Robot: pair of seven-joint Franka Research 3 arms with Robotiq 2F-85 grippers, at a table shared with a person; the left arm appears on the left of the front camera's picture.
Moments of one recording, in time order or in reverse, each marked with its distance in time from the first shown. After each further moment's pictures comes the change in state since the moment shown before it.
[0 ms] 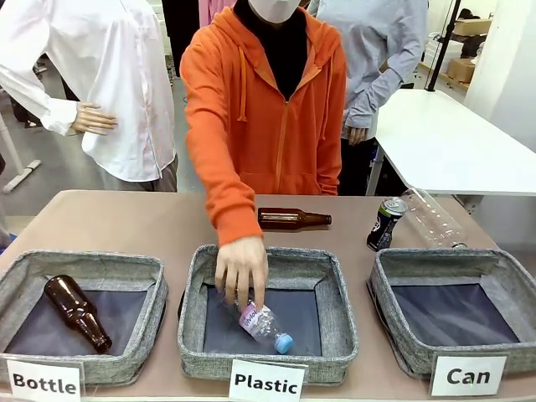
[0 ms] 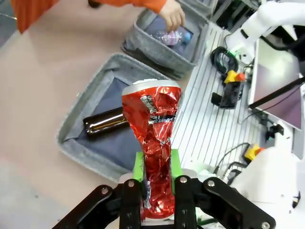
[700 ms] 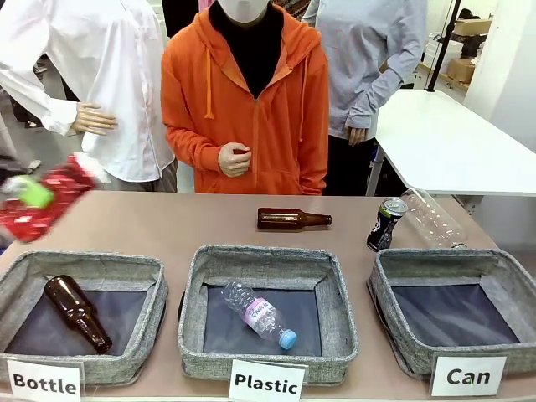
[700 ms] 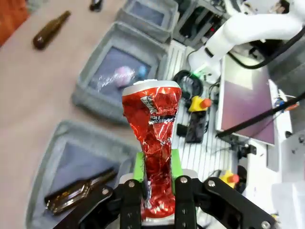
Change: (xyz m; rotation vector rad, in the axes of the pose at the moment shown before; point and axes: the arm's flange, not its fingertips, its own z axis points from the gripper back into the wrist) left arm 0.124 -0.047 -0.105 -0.209 -0.004 -0.039; right arm -0.001 0.004 0.009 -0.009 0.018 0.018
